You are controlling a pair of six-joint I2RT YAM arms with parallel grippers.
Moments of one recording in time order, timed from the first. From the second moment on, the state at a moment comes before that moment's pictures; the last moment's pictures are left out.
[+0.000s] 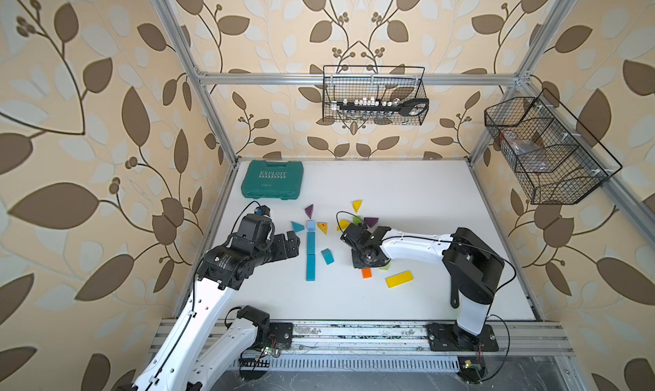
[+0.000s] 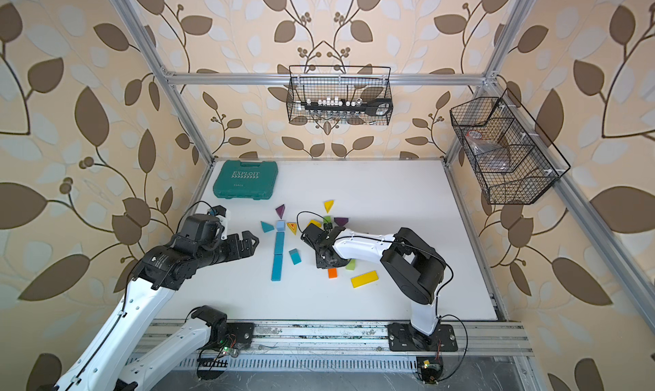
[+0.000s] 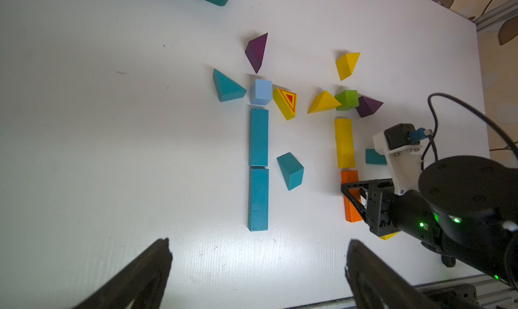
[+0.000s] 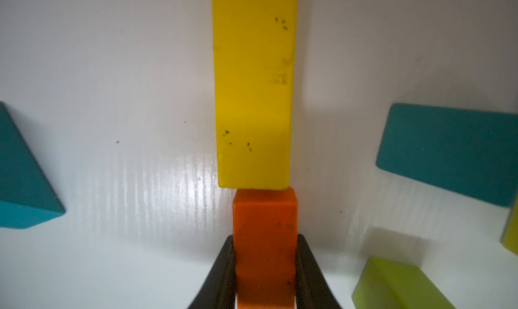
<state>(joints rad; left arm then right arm) -0.37 0.78 0.95 -1.04 0.03 -0.52 0.90 1.87 1.17 -0.67 0.19 0.82</state>
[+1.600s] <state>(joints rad) -0.37 0.80 0.95 -1.04 0.03 -0.52 0.78 2.05 1.47 -0.79 0.22 0.67</state>
